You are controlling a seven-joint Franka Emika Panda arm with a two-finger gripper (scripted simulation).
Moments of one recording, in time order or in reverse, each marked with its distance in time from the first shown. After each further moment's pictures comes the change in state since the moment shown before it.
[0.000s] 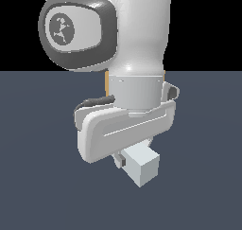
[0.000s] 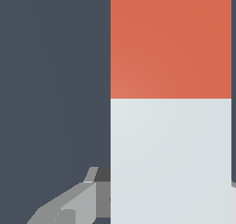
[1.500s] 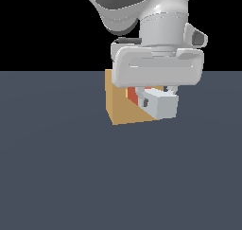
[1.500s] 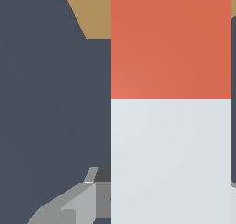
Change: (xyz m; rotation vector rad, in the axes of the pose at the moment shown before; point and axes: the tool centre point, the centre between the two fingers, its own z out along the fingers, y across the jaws) arm 0.026 0.086 -0.095 -0.001 -0.002 0.350
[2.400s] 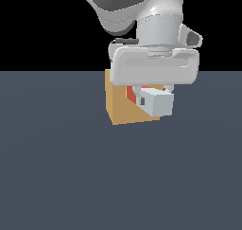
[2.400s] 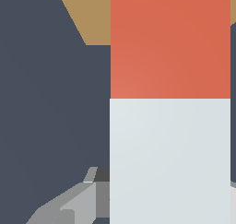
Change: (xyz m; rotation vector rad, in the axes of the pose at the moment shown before) arm 0.010 -0.002 -0.001 0.000 -0.005 0.013
